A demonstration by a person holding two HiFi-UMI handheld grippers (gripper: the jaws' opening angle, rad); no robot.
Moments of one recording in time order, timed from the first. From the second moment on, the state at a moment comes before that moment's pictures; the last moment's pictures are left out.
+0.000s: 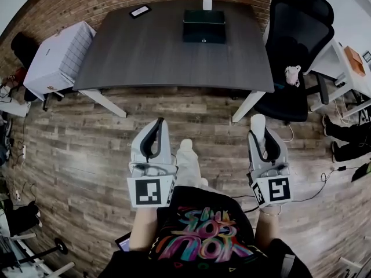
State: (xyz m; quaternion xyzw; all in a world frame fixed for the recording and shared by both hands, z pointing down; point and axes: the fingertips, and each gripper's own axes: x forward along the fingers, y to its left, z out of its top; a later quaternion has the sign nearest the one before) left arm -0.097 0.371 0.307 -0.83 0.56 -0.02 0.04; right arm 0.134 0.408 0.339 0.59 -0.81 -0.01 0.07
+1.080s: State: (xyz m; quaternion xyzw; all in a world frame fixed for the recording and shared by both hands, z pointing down) left arm -0.135 0.077 0.322 -0.85 0.53 -0.02 0.02; right arm 0.098 0.142 0.335 0.61 -0.78 -0.01 0.09
